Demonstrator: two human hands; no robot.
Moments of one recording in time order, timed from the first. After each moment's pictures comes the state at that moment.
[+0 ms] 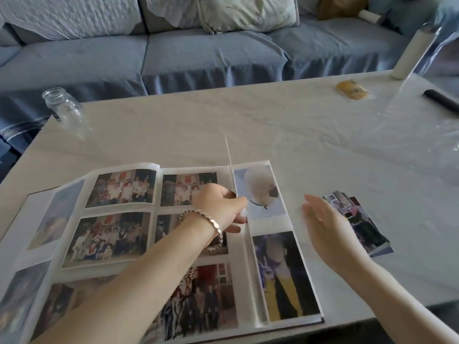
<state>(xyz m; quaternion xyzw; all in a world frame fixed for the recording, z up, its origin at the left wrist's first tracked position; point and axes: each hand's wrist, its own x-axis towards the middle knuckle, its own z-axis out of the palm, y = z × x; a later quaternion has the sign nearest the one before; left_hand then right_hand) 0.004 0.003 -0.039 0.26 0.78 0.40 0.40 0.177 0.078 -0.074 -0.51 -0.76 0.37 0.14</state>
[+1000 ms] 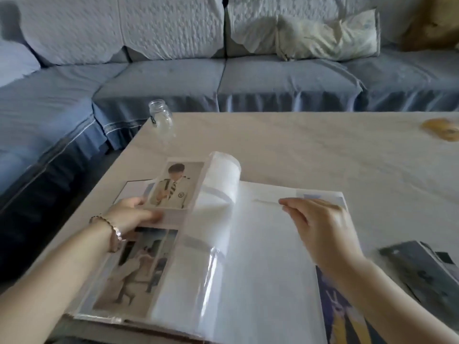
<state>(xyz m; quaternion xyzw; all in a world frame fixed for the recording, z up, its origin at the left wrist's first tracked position) -0.174 -0.171 -0.027 0.11 0.87 0.37 0.30 0.061 0.041 -0.048 -0.18 -0.88 0.15 0.41</state>
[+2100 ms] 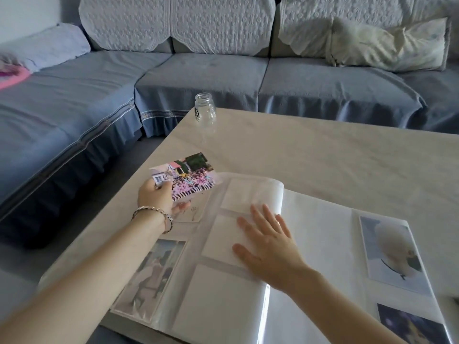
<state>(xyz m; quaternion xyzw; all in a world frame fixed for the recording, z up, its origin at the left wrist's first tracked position) -0.219 -0.175 -0.057 -0.10 0.72 0.68 0.11 -0.048 -0.035 -0.097 -0.11 -0.98 0.17 -0.02</state>
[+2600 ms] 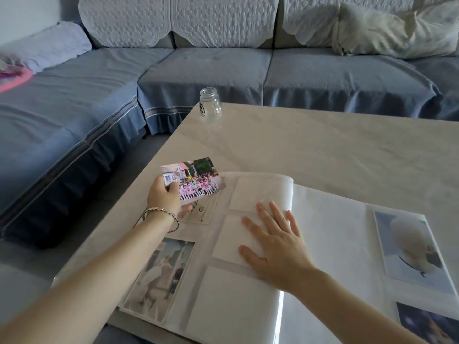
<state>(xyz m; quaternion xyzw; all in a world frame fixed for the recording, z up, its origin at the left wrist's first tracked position) -0.243 -0.185 -0.082 0.01 0.87 0.50 0.04 -0.057 -0.046 -0.105 -0.12 -0.98 0.16 -0.02</state>
